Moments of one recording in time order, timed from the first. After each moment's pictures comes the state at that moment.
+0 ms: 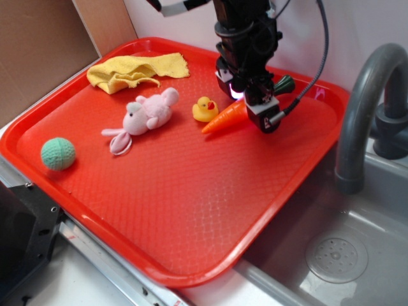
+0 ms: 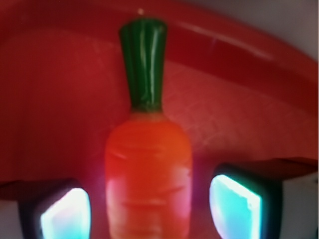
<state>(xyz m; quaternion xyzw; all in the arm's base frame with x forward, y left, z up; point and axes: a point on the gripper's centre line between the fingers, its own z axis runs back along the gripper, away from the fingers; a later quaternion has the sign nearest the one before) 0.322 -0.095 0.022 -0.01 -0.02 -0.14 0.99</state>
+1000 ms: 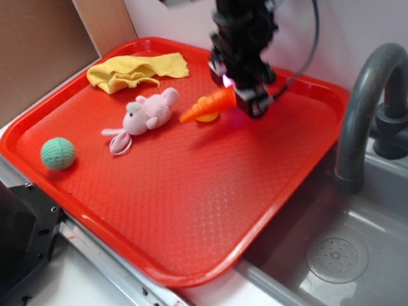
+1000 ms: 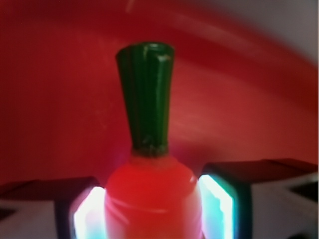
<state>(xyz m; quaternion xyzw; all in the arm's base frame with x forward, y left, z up) 0.317 -0.085 0.068 0.02 -0.02 -0.12 0.99</state>
